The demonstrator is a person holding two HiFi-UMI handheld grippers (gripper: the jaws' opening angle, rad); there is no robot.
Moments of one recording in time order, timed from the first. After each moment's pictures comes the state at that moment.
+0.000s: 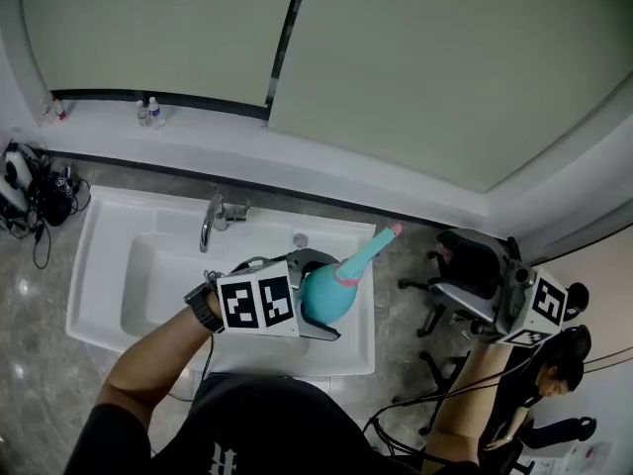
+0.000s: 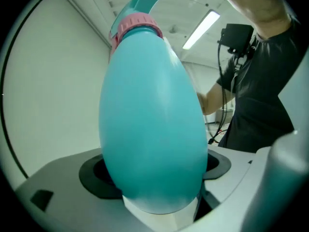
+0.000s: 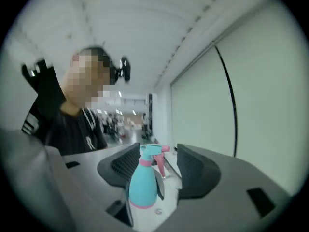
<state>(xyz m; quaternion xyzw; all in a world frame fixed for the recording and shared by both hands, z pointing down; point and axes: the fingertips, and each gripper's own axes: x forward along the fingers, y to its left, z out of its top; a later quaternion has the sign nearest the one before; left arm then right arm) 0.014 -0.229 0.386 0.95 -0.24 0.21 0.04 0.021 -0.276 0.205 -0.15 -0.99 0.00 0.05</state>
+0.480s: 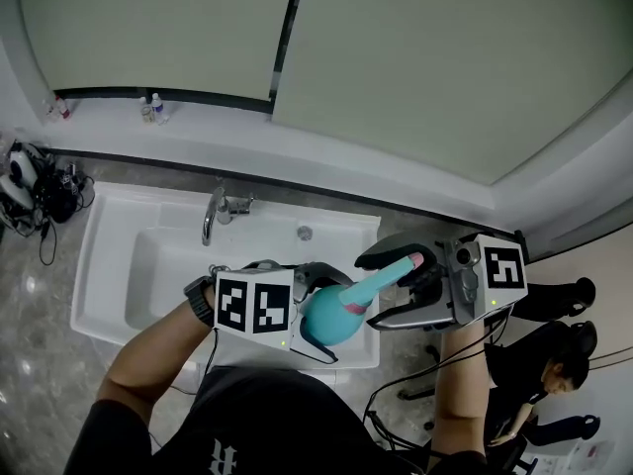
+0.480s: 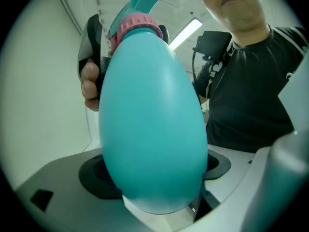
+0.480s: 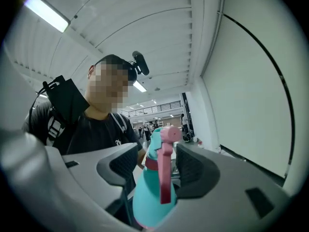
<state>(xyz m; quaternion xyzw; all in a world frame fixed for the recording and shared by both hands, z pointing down) 0.040 -0.186 0.368 0.97 -0.12 0.19 0.01 -0.032 -0.185 0.222 -0.42 -0.91 0.06 0.02</state>
